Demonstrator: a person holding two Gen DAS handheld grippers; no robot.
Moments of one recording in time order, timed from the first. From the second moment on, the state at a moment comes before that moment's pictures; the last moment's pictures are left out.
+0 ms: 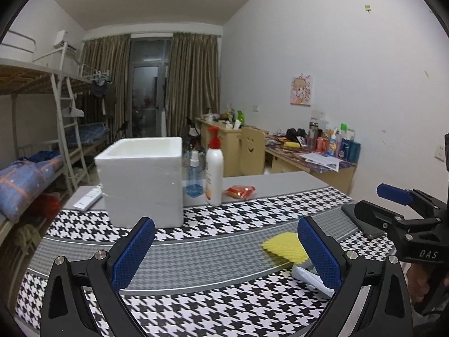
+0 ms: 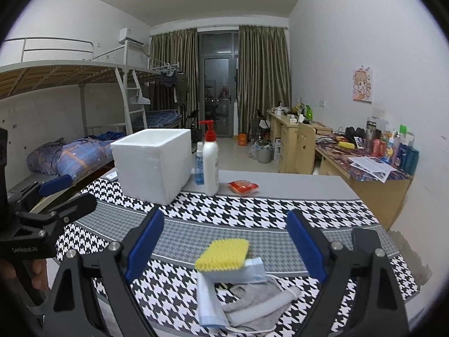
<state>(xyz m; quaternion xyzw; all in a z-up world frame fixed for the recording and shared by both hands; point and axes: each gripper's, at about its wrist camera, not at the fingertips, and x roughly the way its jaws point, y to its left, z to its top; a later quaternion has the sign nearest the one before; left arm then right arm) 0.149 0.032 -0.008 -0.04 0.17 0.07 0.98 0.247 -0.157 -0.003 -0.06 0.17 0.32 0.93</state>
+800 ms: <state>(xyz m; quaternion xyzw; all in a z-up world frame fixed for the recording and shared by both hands) 0.198 -0.014 -0.037 0.00 0.22 -0.03 0.97 0.265 -0.199 -0.038 -0.05 0.22 0.26 0.94</state>
